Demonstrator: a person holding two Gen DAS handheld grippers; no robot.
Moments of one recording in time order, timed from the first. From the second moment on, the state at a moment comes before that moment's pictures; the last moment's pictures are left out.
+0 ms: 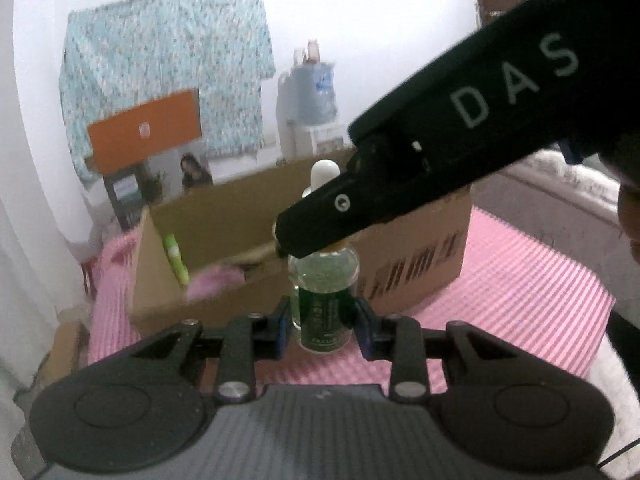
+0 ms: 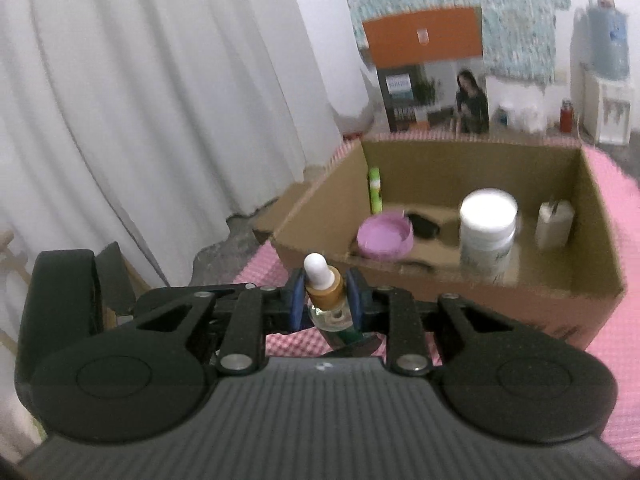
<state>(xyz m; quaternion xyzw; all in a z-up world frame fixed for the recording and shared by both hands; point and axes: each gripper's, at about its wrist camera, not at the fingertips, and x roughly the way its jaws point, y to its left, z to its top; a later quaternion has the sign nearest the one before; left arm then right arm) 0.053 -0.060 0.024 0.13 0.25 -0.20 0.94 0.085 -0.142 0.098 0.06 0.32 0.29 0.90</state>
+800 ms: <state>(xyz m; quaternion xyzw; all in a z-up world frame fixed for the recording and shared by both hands) 0.222 -0.179 0.035 0.08 0.36 -0.28 0.89 0.220 -0.300 0.129 0.11 0.38 0.23 0.89</state>
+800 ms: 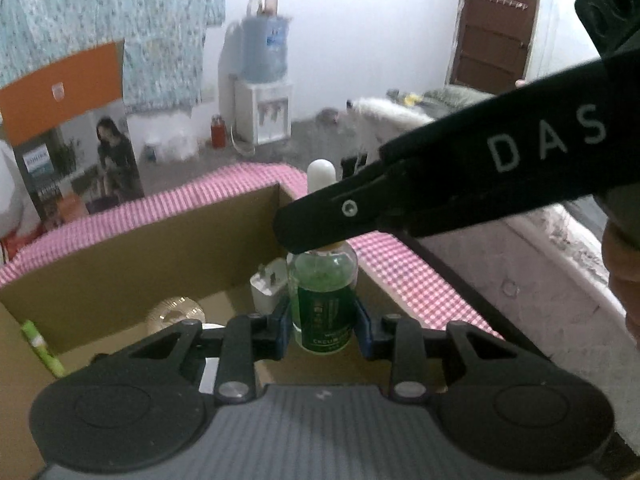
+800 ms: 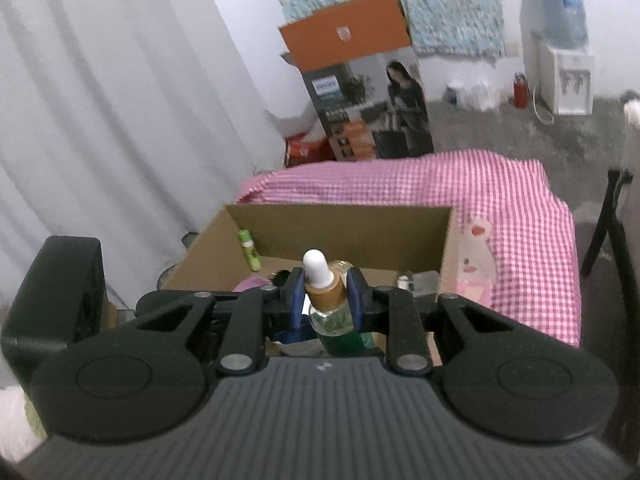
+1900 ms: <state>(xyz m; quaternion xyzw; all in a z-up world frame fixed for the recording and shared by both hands) 0.241 -0.191 0.016 0.11 0.38 -0.27 0.88 0.283 -0.278 0.046 0.09 0.47 0.24 0.85</state>
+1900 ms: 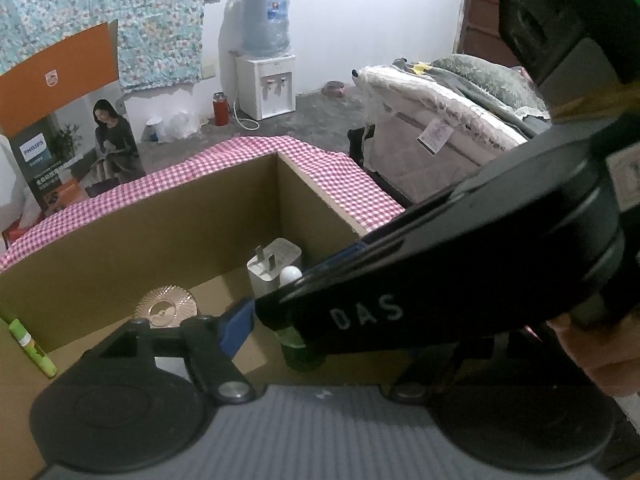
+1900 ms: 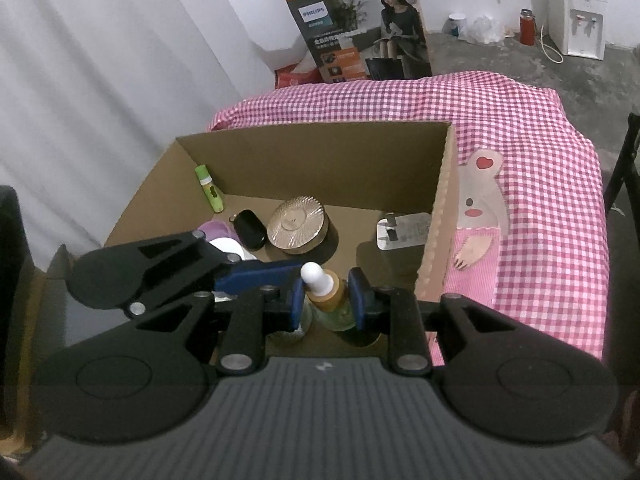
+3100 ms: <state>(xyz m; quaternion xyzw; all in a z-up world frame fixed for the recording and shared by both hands) 0.174 -0.156 0.089 0.10 0.28 -0.24 0.92 0.185 -0.297 0.139 0.13 0.30 0.20 0.92</state>
